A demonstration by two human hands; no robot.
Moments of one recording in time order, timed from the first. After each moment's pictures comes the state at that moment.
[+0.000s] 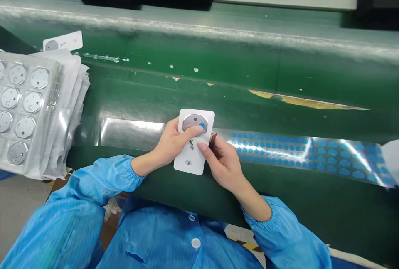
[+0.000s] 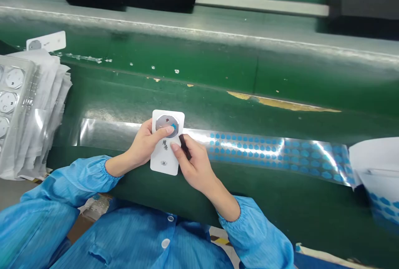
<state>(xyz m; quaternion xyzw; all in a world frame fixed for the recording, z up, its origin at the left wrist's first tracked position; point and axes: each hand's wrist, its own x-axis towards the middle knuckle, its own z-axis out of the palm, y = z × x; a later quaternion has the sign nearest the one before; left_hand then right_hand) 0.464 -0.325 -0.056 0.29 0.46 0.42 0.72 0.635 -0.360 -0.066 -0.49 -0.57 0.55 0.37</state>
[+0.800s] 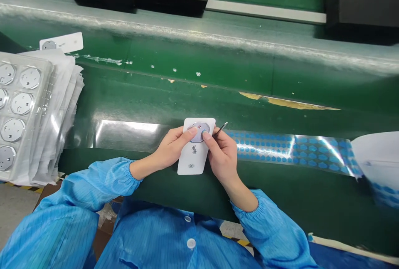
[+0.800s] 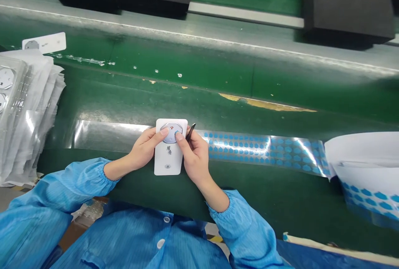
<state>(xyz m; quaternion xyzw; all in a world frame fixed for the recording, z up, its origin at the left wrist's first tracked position) 0.463 -0.335 -0.062 0.35 0.41 0.37 0.76 0.625 -0.355 -0.074 -0.51 -0.40 0.59 0.49</state>
